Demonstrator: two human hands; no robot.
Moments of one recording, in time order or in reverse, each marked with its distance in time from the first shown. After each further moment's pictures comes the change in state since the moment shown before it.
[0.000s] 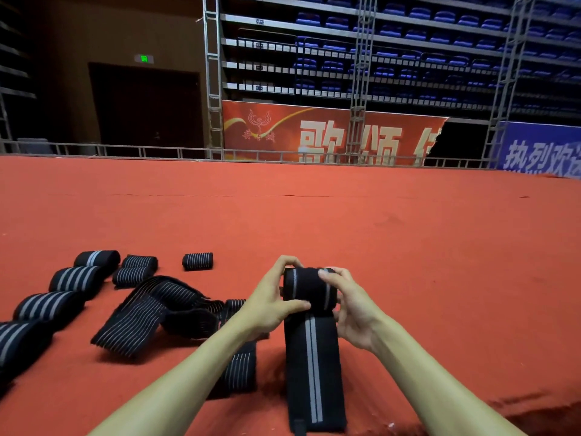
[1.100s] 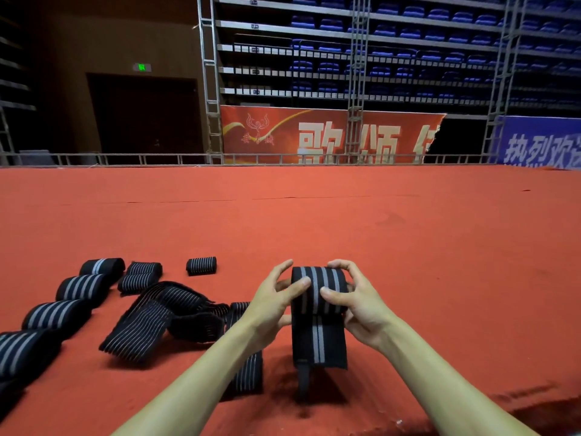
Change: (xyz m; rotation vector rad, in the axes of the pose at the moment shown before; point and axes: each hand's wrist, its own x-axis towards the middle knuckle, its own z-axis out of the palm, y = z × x) left_hand -0.005 0.010 0.009 -0.540 0.105 -0.351; right_hand 0.000 0.005 -0.011 0.120 -0.087 -0.223
